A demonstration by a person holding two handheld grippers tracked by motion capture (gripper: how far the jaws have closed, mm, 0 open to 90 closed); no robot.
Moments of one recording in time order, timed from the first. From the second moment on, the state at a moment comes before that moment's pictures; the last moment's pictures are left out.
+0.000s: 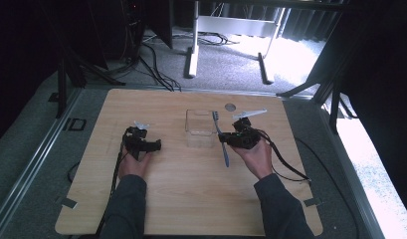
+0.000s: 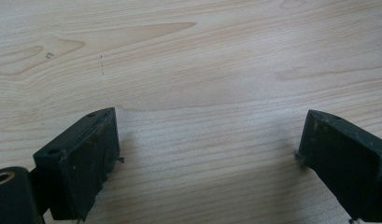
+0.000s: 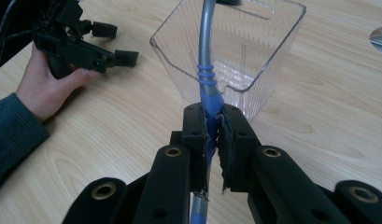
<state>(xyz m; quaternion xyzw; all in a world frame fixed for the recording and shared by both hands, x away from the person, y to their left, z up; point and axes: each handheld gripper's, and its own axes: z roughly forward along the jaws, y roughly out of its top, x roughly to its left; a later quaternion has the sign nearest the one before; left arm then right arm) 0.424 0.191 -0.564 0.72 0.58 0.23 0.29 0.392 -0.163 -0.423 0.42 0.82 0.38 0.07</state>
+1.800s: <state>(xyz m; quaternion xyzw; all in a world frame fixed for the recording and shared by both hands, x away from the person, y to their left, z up) 0.424 0.191 -0.564 0.72 0.58 0.23 0.29 0.404 -0.176 -0.406 0.45 0.73 0.49 0.13</state>
